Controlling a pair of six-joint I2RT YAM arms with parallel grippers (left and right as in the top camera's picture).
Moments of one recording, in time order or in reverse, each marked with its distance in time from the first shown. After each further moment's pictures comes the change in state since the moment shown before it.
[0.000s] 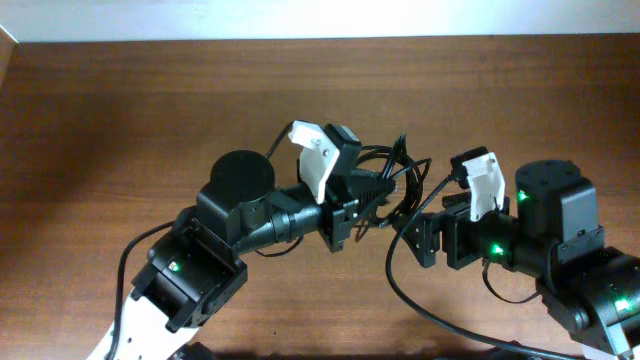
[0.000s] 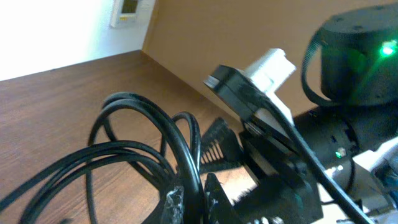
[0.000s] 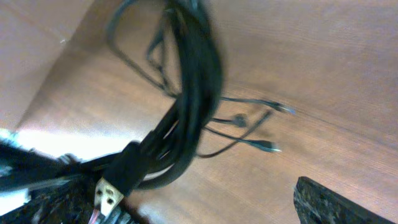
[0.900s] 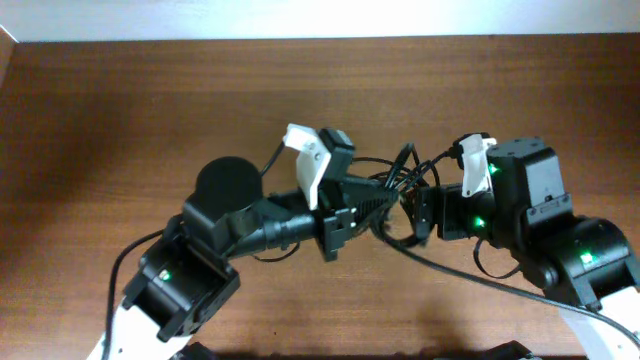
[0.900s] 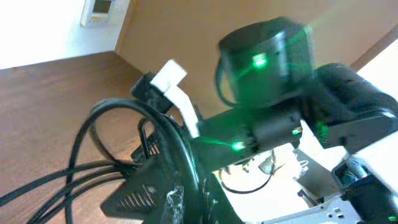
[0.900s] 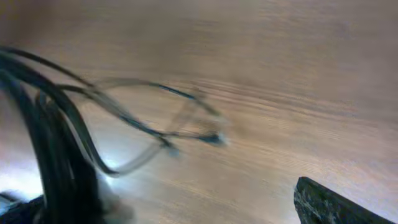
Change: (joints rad) left arm 0.016 -0.042 -0.010 0.036 0.095 -0.095; right arm 0.001 0.125 0.011 -0.038 0.232 0.082
